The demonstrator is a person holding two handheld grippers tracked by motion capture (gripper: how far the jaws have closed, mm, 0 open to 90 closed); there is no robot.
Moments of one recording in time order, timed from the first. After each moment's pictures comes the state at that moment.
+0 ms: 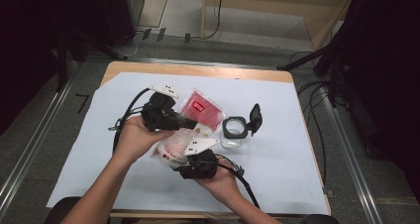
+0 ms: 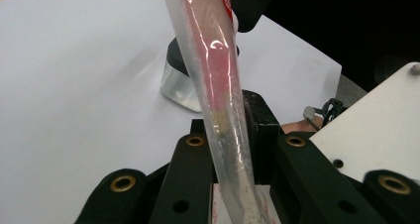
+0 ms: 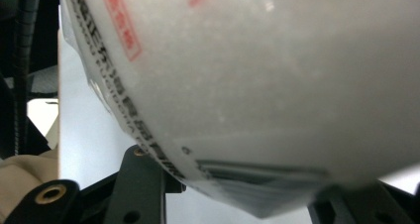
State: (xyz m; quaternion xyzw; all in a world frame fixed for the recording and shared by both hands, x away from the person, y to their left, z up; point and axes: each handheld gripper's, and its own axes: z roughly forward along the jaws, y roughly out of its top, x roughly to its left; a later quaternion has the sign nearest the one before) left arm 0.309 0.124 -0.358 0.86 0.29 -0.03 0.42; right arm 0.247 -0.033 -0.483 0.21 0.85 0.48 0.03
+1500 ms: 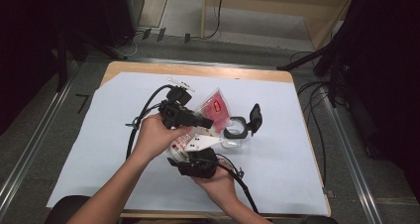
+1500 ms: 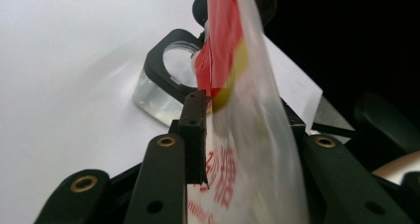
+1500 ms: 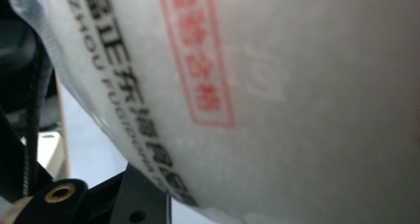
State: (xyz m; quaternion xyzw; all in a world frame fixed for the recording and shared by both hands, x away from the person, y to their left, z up) left arm 0.324 0.090 -0.360 0.84 0.35 -0.08 0.41; right arm 0.242 -0.033 -0.466 0.26 0.83 0.50 0.03
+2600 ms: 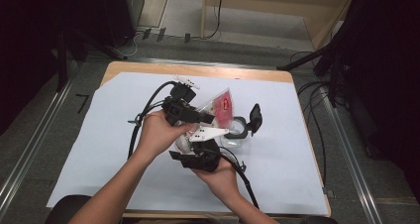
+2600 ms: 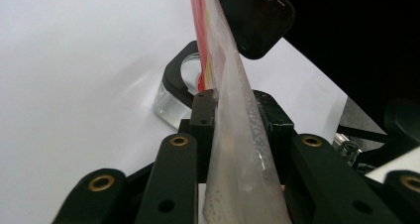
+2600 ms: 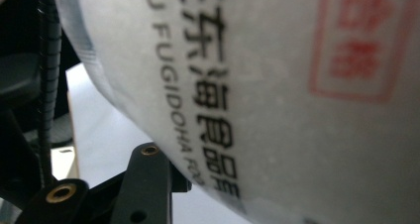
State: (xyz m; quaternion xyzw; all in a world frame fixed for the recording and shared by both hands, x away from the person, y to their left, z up) left arm 0.328 0.080 -0.354 0.84 0.36 -0.04 0.40; right arm 0.256 -0.039 -0.456 0.28 0.81 0.51 0.00
